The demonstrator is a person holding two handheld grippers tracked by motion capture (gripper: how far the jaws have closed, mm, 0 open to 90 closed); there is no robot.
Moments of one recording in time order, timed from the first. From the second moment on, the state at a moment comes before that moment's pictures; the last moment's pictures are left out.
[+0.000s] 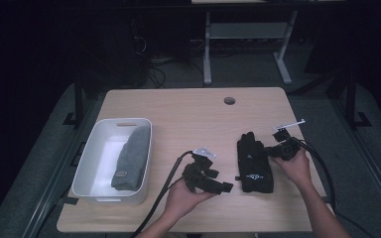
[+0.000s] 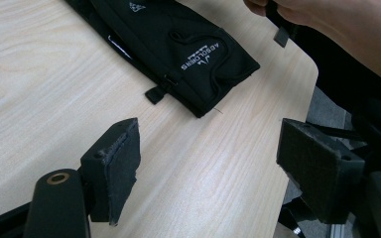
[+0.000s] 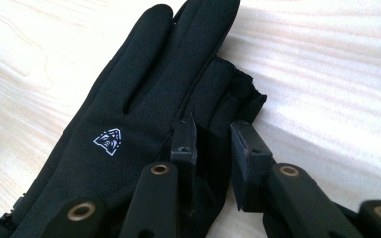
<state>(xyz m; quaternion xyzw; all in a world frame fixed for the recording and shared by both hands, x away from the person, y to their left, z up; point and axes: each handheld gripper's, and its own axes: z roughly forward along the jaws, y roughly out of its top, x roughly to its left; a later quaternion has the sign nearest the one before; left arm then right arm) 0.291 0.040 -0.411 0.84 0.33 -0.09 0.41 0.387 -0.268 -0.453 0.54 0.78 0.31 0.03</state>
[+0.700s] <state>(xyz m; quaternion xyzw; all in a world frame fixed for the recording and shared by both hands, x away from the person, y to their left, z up) 0.292 0.008 -0.440 0.85 0.33 -0.13 0.40 0.358 -0.274 -0.452 0.60 0.73 0.33 0.03</state>
